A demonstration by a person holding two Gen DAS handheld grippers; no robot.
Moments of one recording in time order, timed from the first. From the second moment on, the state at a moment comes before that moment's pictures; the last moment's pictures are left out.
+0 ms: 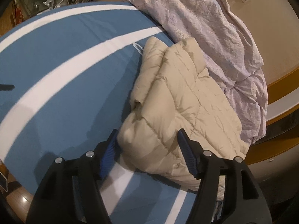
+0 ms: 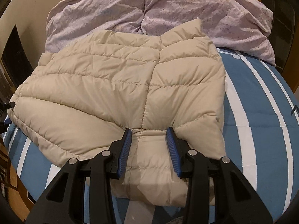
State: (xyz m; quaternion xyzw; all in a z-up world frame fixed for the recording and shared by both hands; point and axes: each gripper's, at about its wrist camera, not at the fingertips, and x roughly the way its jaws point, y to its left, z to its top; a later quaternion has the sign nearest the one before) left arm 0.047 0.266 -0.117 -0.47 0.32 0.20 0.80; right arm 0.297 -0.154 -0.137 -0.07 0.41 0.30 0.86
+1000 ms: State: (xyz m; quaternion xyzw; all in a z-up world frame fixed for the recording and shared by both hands) left arm 0.074 0.246 -0.055 -0.50 0.21 0.16 0.82; right arm 0.301 -0.167 -0.139 -0.02 0.42 0.32 0.85
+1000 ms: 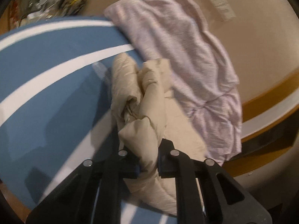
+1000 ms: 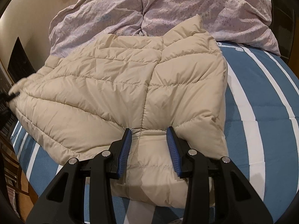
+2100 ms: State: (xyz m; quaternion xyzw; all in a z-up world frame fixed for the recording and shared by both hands) left arm 0.249 -0.011 0.009 -0.42 0.31 -0.14 0.84; right arm 0.310 -0.174 -0.143 0.03 0.43 0.35 0.83
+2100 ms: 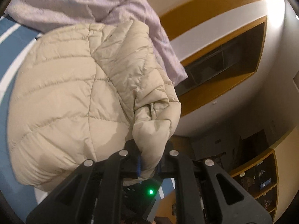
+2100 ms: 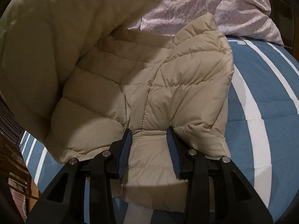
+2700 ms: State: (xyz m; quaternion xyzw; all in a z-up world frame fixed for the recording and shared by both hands) left arm 0.303 -0.051 -0.040 -0.41 0.38 -0.15 0.82; right arm 0.322 -0.188 -0.147 0.07 0.44 0.37 0.82
